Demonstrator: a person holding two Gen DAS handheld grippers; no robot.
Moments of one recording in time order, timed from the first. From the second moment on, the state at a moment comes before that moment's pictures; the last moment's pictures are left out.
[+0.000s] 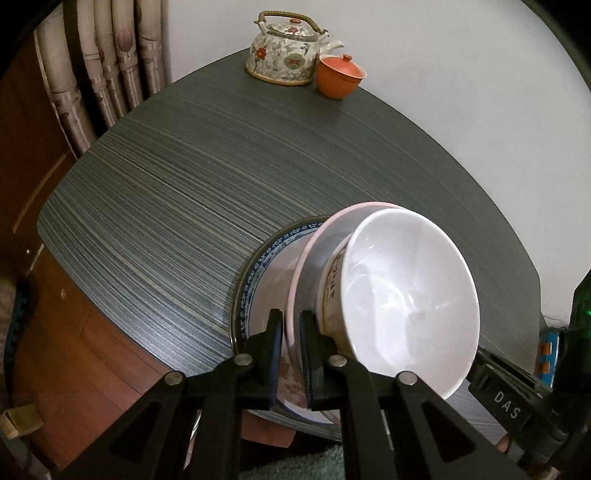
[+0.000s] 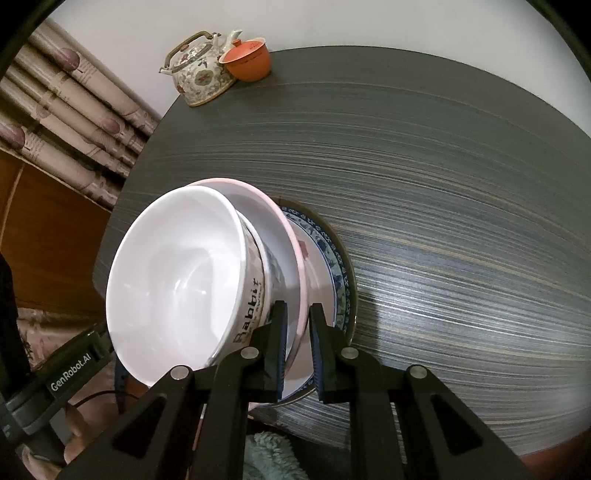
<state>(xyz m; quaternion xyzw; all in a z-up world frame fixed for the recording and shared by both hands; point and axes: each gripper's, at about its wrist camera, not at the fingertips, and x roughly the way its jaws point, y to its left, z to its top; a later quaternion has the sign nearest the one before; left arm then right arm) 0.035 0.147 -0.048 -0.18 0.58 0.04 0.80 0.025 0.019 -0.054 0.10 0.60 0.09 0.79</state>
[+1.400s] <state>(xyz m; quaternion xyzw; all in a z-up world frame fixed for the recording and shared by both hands) -0.015 0.140 -0.012 -0.10 0.50 0.09 0.86 -0.019 -0.001 -0.035 0.04 0.52 0.10 0.85</state>
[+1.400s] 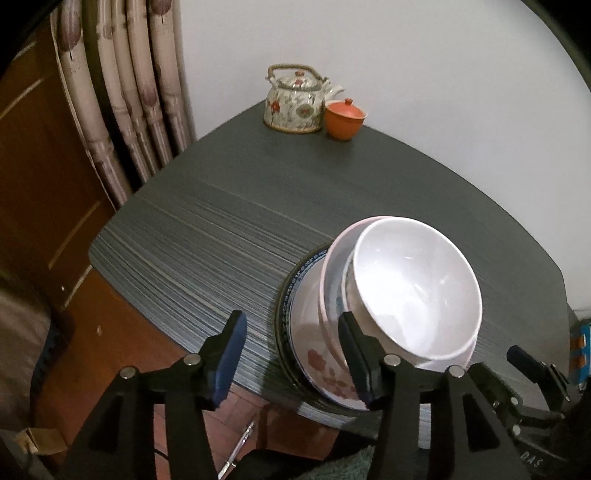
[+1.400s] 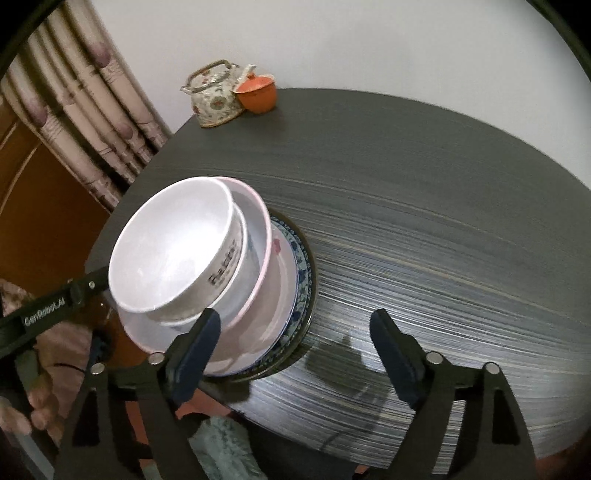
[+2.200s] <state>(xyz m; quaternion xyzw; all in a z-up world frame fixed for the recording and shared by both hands) -0.040 0.099 -0.010 -0.04 0.49 0.09 0.87 -0.058 0.025 -0.038 0.00 0.47 0.14 0.87</state>
